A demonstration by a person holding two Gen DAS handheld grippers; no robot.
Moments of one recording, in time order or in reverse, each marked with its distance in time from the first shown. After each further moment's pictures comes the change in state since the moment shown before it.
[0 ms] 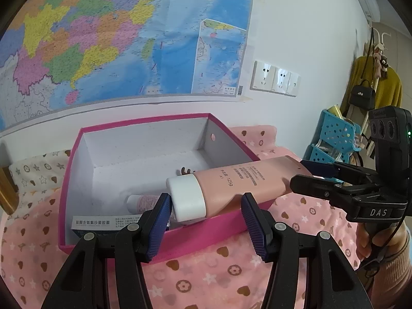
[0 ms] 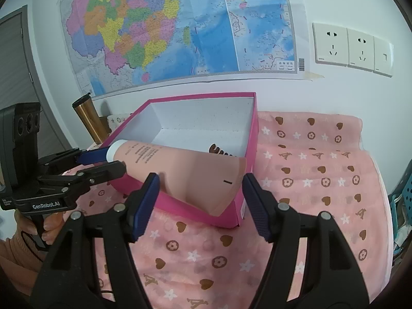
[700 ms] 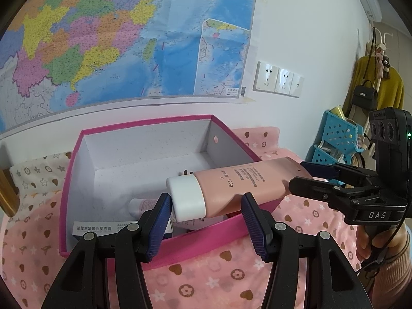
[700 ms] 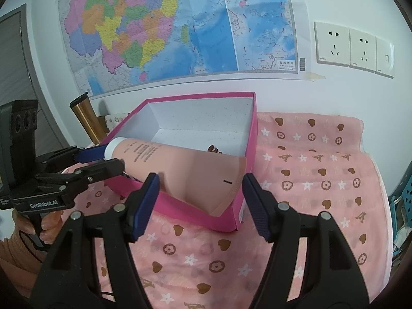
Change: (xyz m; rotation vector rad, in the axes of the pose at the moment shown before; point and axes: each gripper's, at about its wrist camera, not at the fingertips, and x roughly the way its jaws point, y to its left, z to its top) left arm 0.005 0.004 0.006 0.000 0.001 0.008; right arm 0.008 -0.003 0.006 -0.004 0.004 -0.006
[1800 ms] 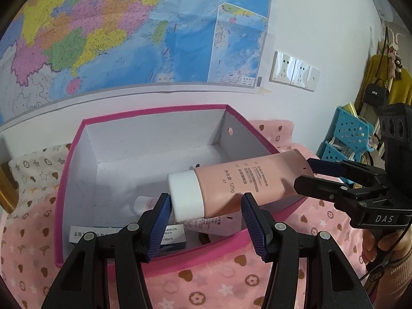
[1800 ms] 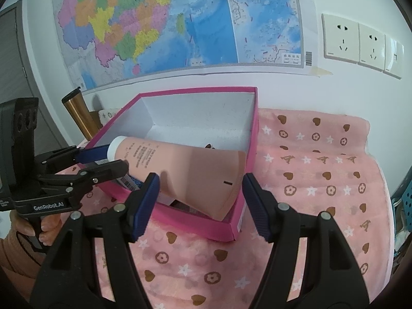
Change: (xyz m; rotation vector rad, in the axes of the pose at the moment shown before) left arm 0.028 0.013 0.003 -0.028 0.055 0.041; right arm 0.031 -0.004 0.007 -0.012 0.043 -0.015
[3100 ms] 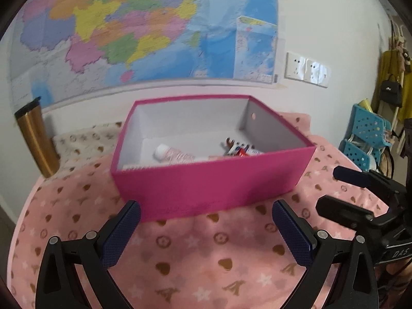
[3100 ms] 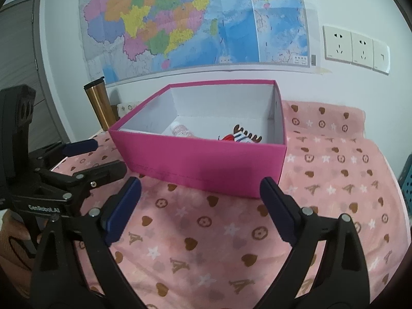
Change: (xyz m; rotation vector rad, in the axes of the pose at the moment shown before) left arm -0.068 -0.001 -0.080 -0.029 -0.058 0.178; right arm -0.035 0.070 -0.080 -0.037 -0.106 -0.012
